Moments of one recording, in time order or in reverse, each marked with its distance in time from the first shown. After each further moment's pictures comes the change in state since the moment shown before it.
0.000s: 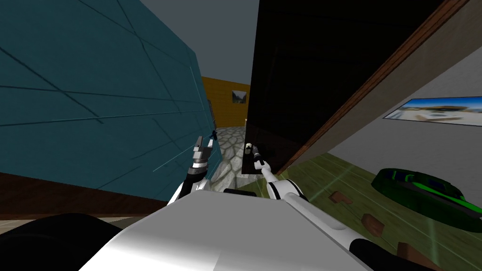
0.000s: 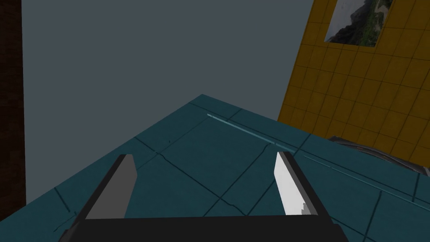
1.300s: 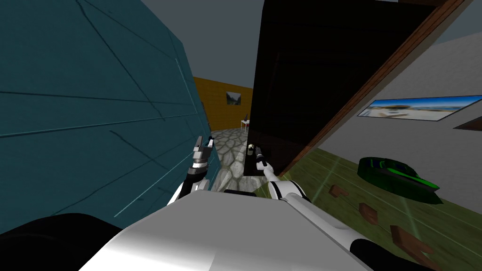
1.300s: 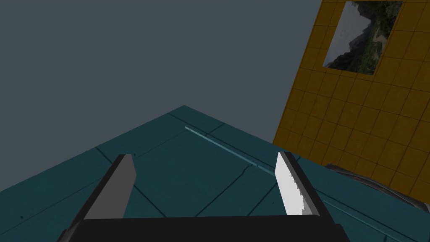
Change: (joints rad) arm 0.005 -0.024 -0.080 0.042 -0.017 -0.015 0.030
